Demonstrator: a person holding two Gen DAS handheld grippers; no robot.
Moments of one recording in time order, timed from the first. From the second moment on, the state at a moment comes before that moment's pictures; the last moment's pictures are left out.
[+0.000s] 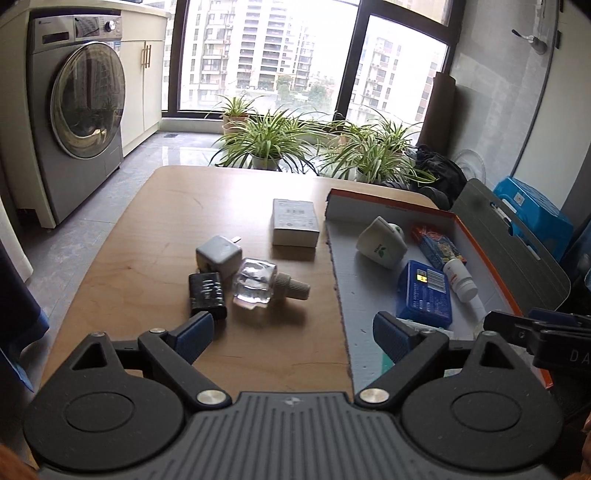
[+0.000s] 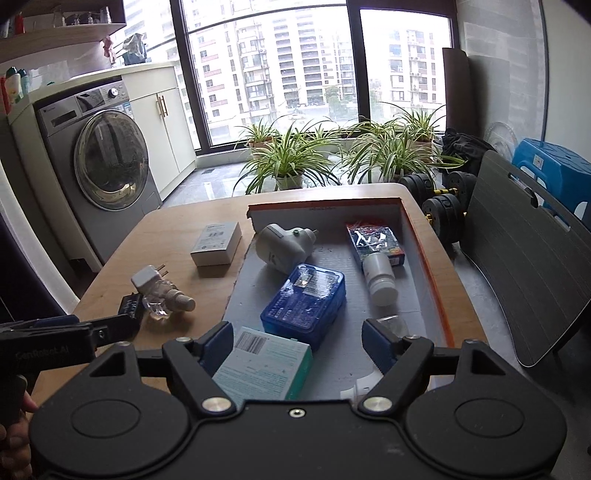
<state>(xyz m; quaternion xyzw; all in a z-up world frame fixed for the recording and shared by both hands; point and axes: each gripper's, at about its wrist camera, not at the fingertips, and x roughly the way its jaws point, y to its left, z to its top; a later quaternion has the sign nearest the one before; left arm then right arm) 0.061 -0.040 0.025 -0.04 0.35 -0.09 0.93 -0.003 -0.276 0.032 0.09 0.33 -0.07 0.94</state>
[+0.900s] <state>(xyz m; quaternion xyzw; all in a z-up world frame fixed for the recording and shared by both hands) 0.080 0.021 0.002 -0.07 0.37 -0.03 0.93 0.024 -0.234 0.022 0.07 0.36 -0.02 0.93</state>
